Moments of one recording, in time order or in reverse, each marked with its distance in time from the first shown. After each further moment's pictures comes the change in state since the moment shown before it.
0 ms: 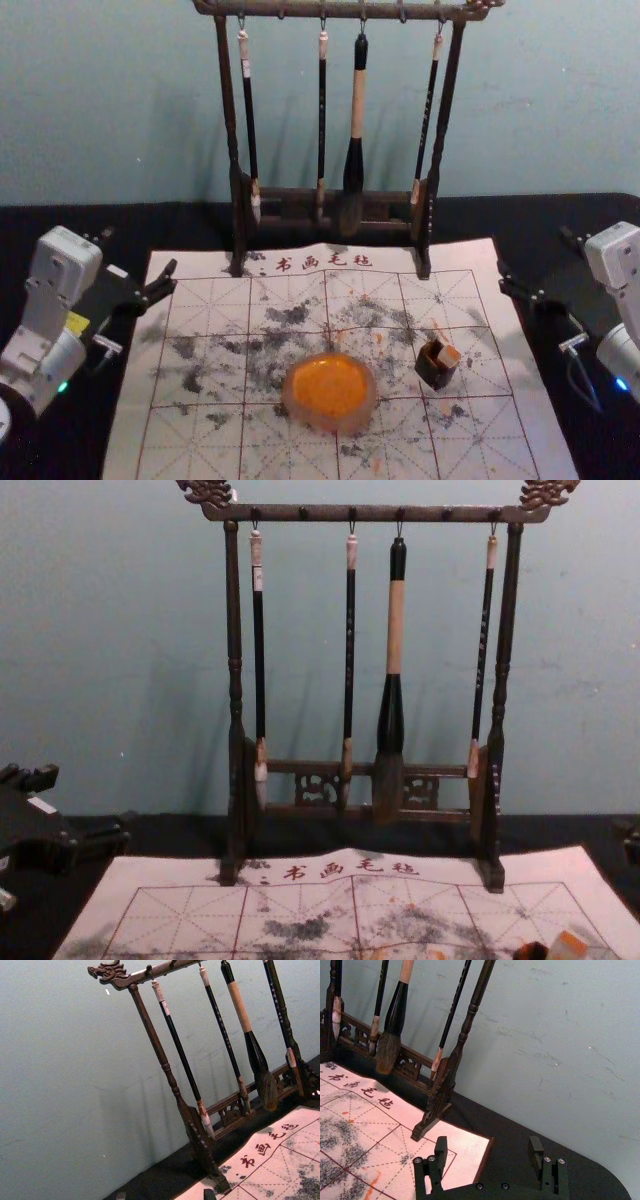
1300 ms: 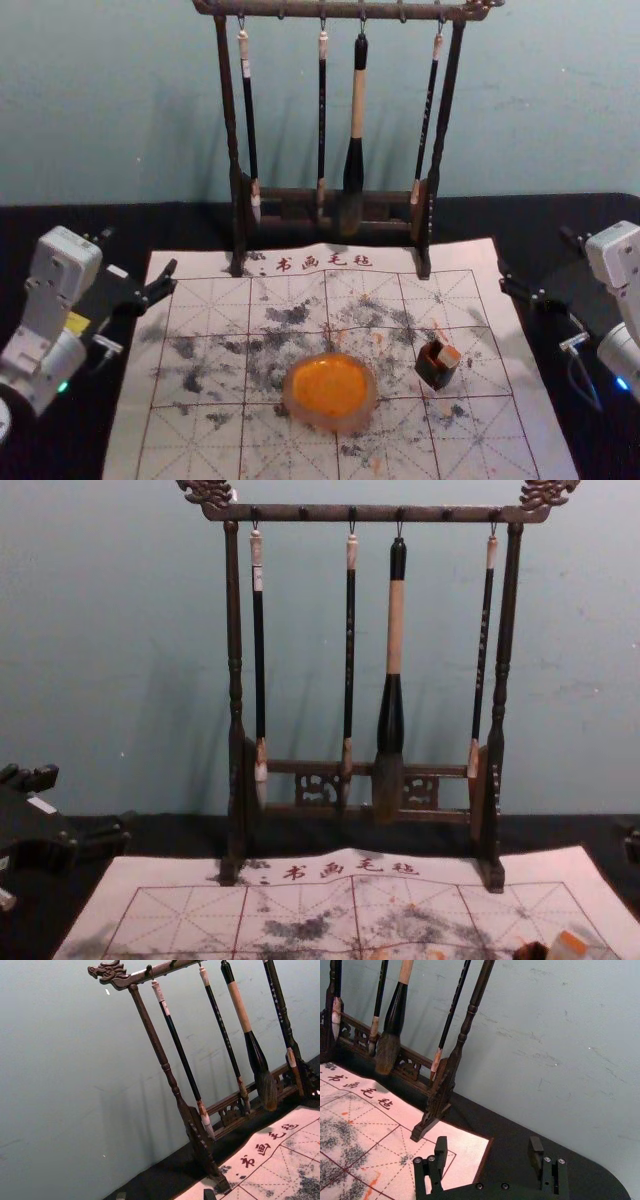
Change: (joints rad) left arm 0.000 0.000 0.000 0.000 0.000 0.000 0.000; right arm 0.001 0.001 0.000 0.001 0.003 -0.001 0.001
